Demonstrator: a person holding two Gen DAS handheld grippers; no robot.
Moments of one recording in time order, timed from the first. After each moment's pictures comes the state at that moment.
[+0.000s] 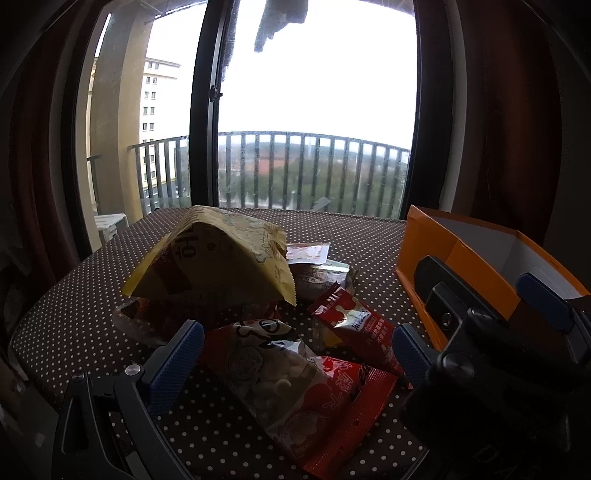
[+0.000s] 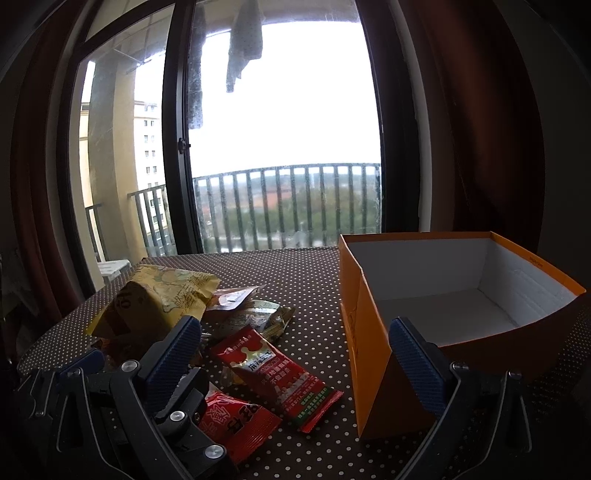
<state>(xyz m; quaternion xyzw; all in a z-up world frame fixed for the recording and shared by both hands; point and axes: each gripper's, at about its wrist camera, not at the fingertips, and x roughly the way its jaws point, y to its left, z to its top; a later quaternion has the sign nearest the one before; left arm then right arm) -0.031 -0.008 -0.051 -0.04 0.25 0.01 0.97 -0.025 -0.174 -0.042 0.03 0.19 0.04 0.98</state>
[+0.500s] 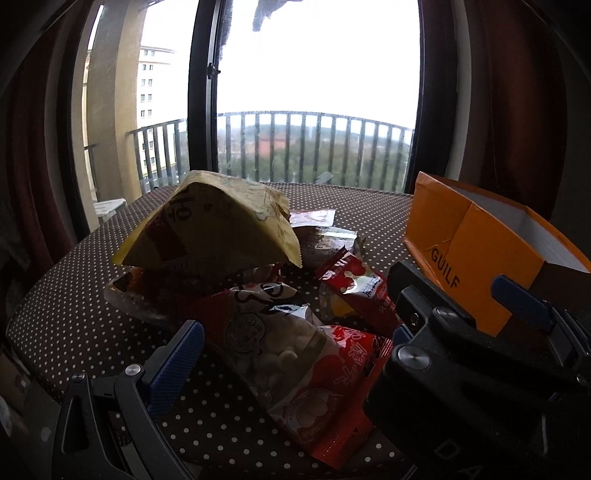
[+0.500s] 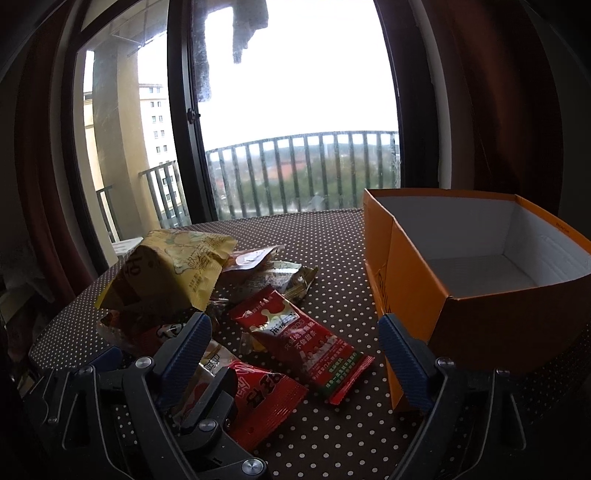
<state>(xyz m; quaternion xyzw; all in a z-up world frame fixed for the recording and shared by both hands) -0.019 -0.006 -0.078 -0.04 0.29 0.01 0.96 -0.013 -0.164 -0.068 0.04 0.26 0.07 0.96</state>
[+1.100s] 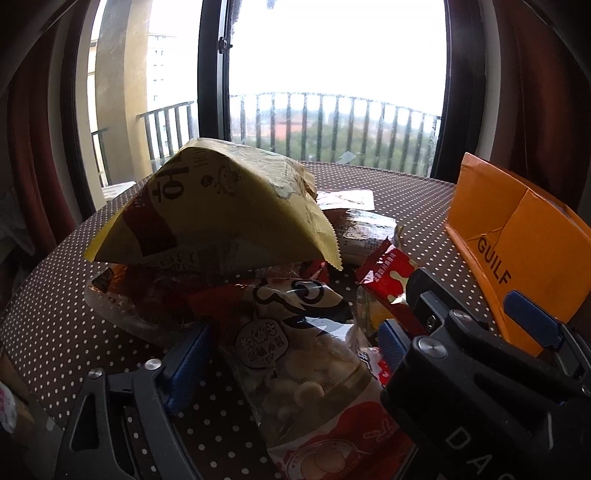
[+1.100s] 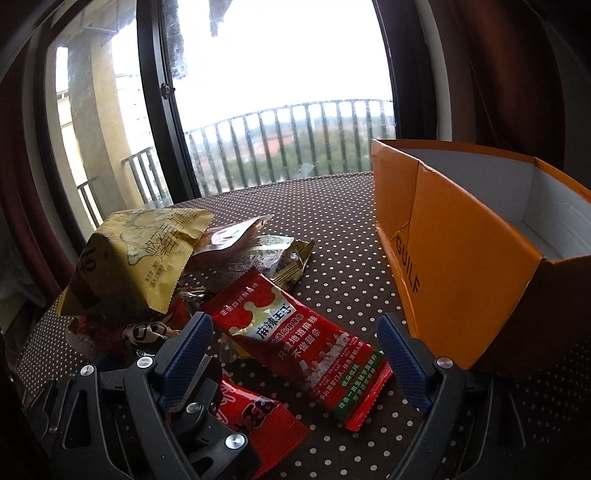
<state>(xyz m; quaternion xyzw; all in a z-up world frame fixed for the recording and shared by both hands) 0.026 0.012 -0.101 -0.04 0.33 0.05 0.94 0.029 -0.158 -0.094 0.06 0.31 0.05 0.95</state>
